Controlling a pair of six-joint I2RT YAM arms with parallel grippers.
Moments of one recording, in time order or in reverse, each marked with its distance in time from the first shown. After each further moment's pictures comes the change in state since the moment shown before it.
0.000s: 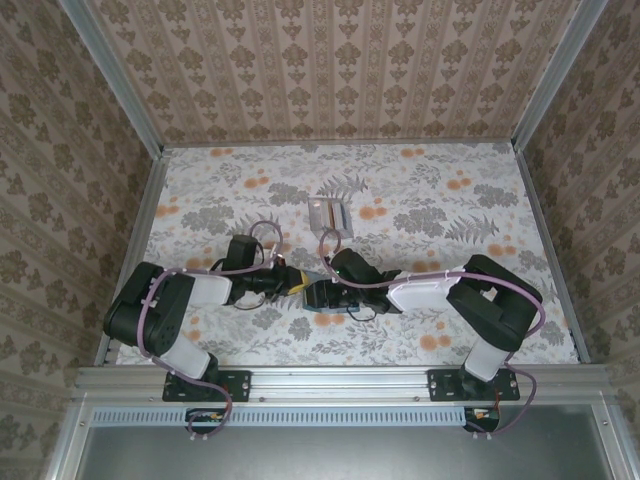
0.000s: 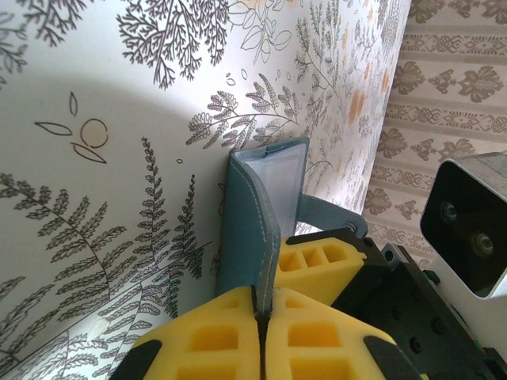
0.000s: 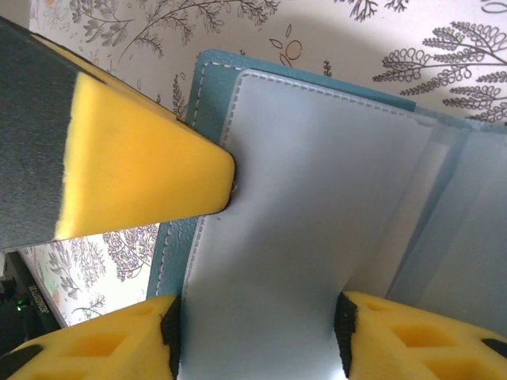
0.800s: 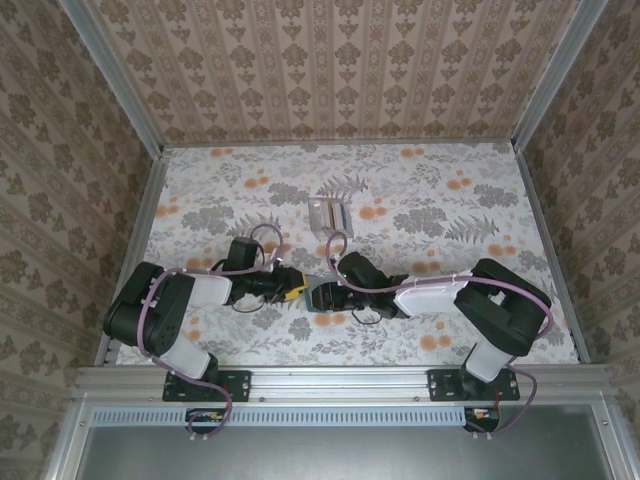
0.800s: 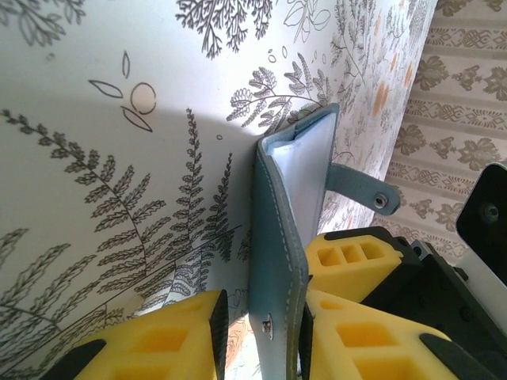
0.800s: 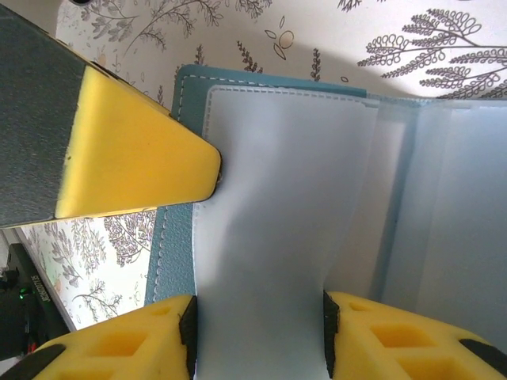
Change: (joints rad) left arm 0.000 0.000 0.000 -0.076 -0.014 0.029; right arm -0.016 -0.051 -0.081 0.069 -0.005 0.000
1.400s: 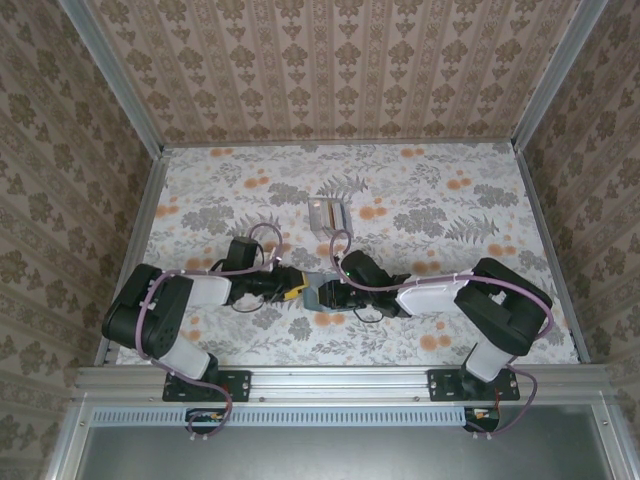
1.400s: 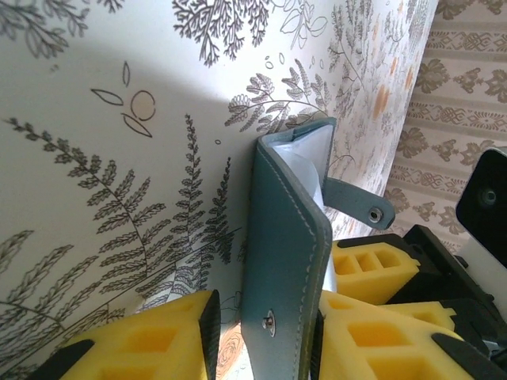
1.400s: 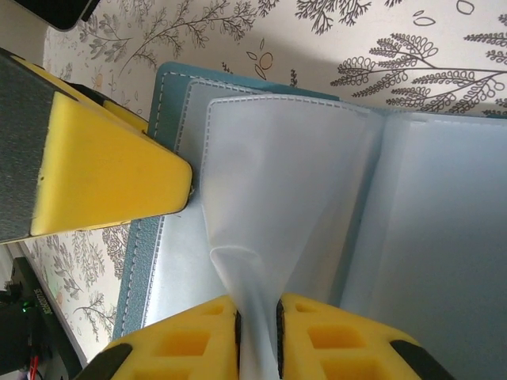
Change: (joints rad) left arm 0.000 -0.016 0.000 -0.010 -0.013 0.013; right arm -0.019 0.000 -0.007 0.008 0.006 0.015
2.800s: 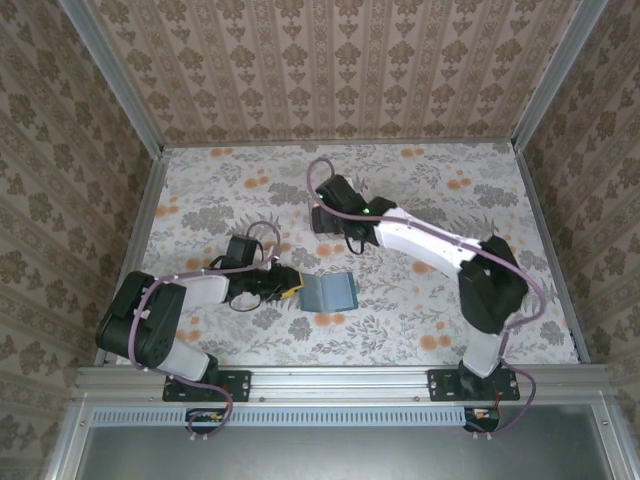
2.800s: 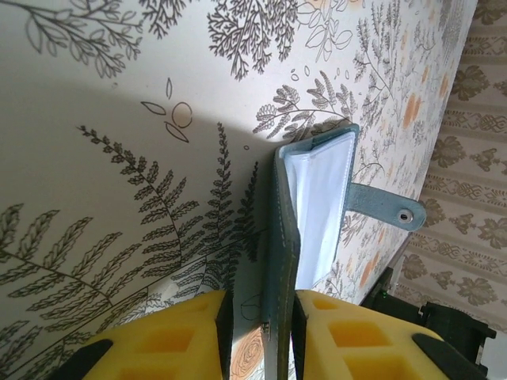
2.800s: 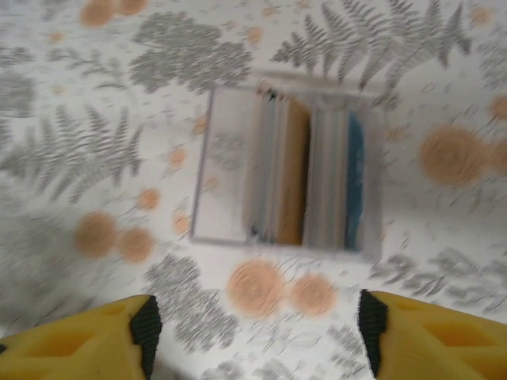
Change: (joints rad) left arm 0.000 -0.064 0.040 -0.169 -0.089 0.076; right arm -0.122 0.211 0.850 -0.798 0.533 -0.299
